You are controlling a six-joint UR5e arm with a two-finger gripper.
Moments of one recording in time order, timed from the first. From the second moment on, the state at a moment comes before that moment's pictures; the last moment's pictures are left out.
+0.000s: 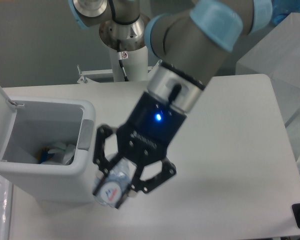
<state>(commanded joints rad) 2.42 -2.00 -0.98 -1.01 0.65 0.46</state>
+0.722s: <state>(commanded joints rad) 2.33 -1.85 -1.17 -1.00 0.58 0.46</state>
